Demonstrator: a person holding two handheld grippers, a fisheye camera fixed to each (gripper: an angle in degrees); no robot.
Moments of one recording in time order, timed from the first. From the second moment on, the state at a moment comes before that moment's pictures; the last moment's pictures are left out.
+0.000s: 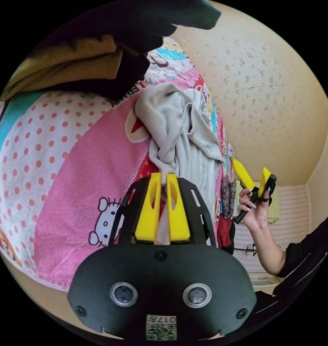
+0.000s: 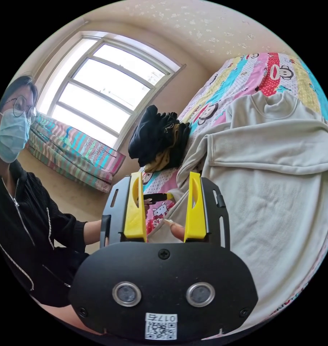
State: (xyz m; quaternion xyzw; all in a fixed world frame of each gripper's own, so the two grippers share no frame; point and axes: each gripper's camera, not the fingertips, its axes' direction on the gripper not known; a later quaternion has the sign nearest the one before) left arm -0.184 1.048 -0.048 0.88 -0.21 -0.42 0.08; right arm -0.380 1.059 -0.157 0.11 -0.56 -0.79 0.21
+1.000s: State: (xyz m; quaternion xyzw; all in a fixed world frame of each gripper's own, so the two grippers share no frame) left arm 0.049 0.934 -0.014 0.86 -0.31 -0.40 -0.03; right arm -0.211 1.319 0.000 0.54 -0.38 -0.73 0.15
